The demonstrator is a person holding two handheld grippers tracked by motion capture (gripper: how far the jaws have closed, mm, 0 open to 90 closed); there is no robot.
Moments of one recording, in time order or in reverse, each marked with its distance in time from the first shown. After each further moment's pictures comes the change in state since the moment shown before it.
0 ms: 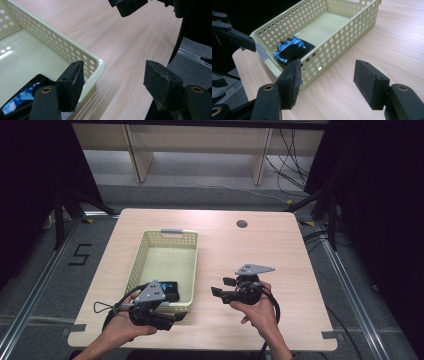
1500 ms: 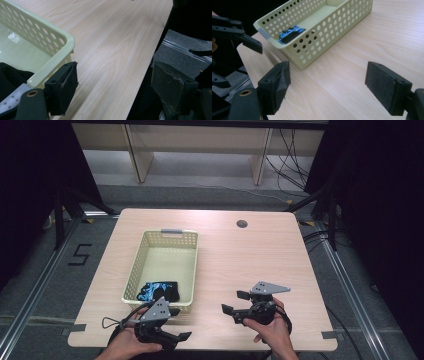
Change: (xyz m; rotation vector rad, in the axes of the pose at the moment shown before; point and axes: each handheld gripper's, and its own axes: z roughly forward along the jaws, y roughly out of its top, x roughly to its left) left arm -0.017 -0.037 0.019 0.017 -0.060 0.029; right arm -0.001 -0.049 -0.025 -0.031 0.014 0.041
